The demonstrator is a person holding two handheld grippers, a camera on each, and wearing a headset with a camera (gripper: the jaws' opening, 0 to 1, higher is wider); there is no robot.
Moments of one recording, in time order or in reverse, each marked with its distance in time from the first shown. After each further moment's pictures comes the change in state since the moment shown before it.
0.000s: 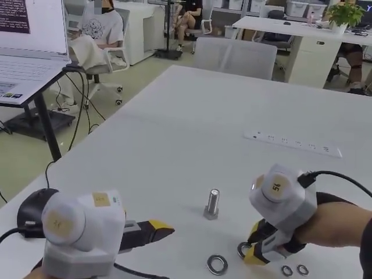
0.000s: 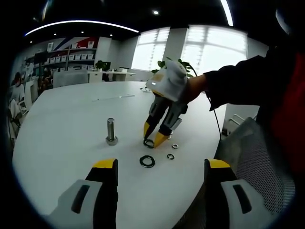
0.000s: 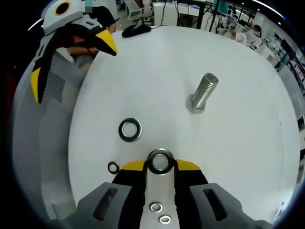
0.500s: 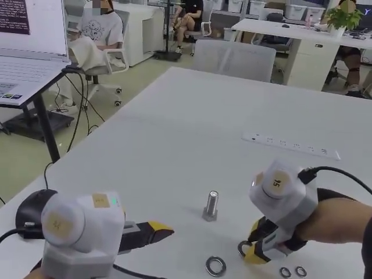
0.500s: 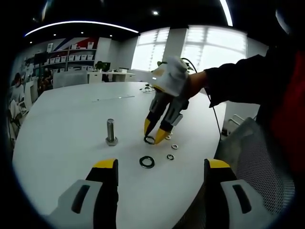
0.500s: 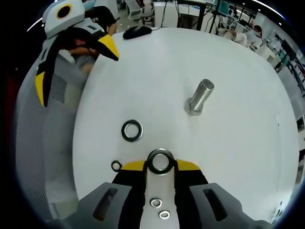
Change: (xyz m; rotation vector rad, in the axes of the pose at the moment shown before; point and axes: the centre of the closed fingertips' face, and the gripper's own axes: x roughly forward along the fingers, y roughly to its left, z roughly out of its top) left arm -0.001 0.000 0.001 0.003 -0.004 -0.001; right arm -0.014 -0.001 0.004 0.000 0.005 0.001
